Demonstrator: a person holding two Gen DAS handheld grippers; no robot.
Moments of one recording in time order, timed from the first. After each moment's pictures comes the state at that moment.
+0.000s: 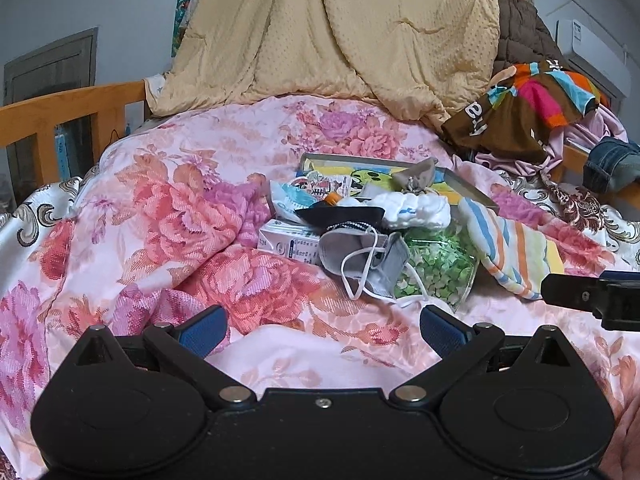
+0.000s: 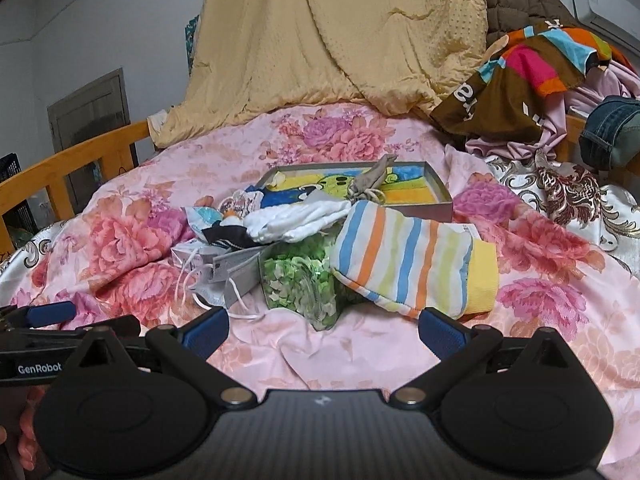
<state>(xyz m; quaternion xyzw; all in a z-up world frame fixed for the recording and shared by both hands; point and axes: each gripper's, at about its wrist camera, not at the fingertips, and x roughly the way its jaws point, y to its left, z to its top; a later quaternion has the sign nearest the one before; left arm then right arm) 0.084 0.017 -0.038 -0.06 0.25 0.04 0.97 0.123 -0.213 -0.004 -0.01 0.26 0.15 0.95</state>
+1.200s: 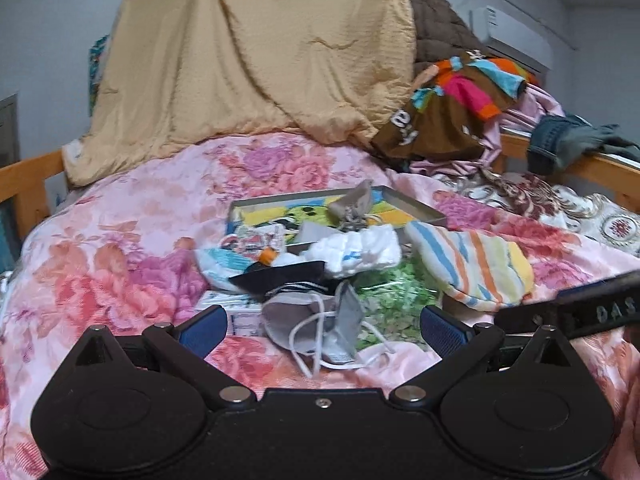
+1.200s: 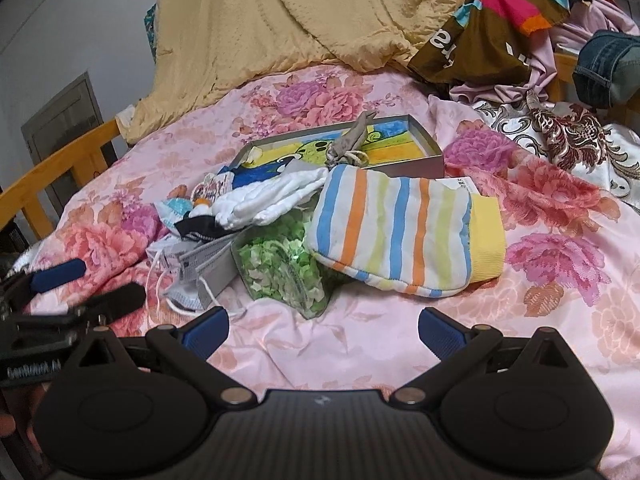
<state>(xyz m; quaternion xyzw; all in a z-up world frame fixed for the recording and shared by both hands) 0.132 0.004 -0.027 0.02 0.20 -0.08 0.98 0.168 -0.227 -0.017 0.05 0.32 0.14 0.94</state>
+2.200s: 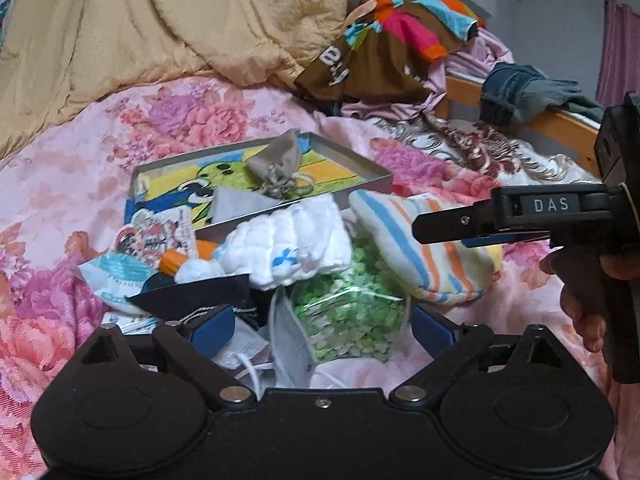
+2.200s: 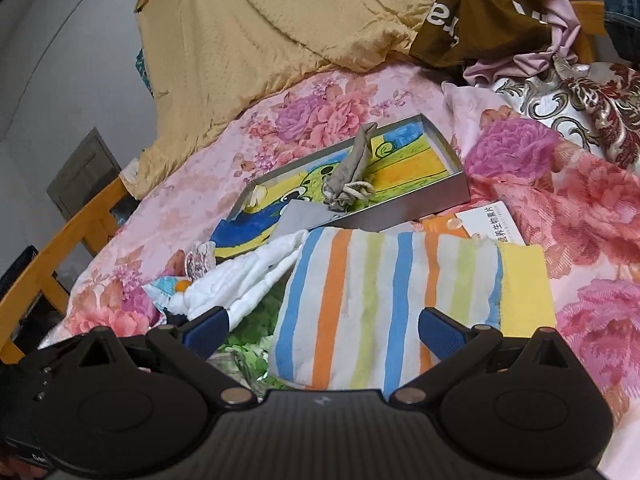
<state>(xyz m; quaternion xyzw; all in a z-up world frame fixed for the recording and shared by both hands) 0.232 -0.012 -0.033 0.03 0.30 -0.19 0.93 0.280 -0.262 -0.026 0.14 0.32 0.20 0.92</state>
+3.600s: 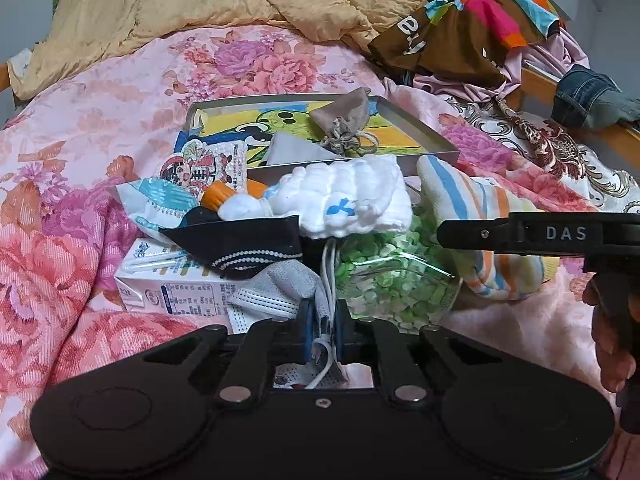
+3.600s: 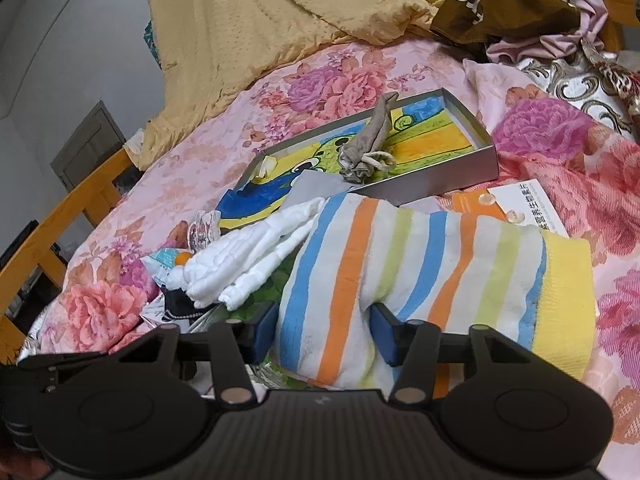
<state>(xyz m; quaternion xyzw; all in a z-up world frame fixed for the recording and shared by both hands) 0.237 -0.010 -0.051 -0.02 0.36 -0.10 0.93 0.287 -0.244 -0.040 0.14 0.35 0.21 0.90</state>
